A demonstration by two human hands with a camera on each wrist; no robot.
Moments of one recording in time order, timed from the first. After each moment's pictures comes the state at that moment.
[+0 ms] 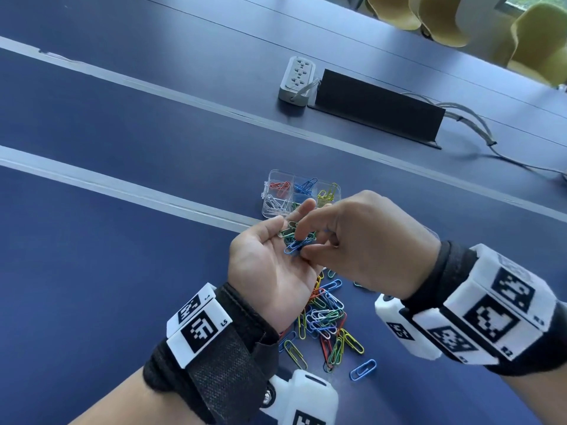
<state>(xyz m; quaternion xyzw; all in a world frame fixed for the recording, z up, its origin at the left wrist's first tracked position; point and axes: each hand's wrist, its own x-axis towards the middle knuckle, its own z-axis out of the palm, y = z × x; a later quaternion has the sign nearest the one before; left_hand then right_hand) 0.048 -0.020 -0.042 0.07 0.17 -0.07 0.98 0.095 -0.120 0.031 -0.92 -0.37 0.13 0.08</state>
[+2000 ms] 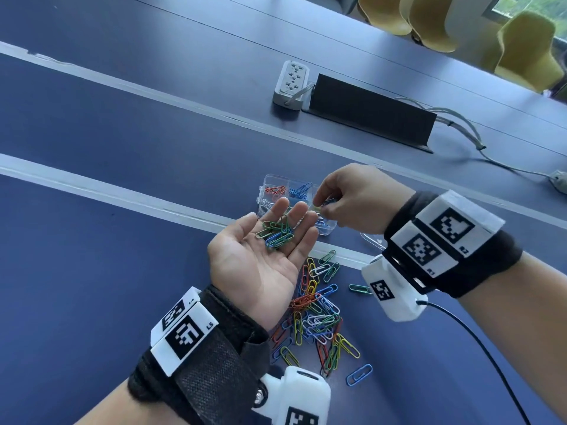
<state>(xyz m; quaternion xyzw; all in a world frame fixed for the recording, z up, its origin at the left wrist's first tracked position) 0.052 -0.010 -0.045 0.07 0.19 -0.03 0.98 0.157 -0.113 0.020 -0.96 -0.20 0.18 0.11</state>
